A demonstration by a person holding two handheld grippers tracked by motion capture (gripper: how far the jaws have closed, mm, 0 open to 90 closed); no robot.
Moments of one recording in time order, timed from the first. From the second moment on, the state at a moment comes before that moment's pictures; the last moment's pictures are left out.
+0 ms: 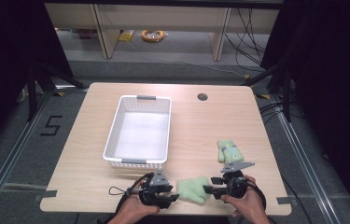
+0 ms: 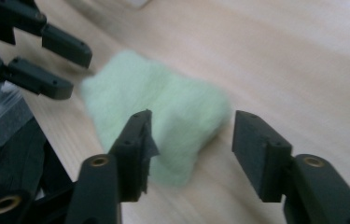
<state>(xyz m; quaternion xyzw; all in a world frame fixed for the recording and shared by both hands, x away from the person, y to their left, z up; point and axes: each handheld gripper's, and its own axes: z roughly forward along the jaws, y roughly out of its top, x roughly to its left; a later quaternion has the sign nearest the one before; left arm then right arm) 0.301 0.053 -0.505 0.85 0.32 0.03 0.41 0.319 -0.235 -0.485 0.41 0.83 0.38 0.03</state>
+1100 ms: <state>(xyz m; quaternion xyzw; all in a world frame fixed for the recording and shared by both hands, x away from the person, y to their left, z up) 0.289 0.084 -0.497 0.84 0.35 0.04 0.42 0.428 -0.291 -0.474 0.50 0.81 0.29 0.11</state>
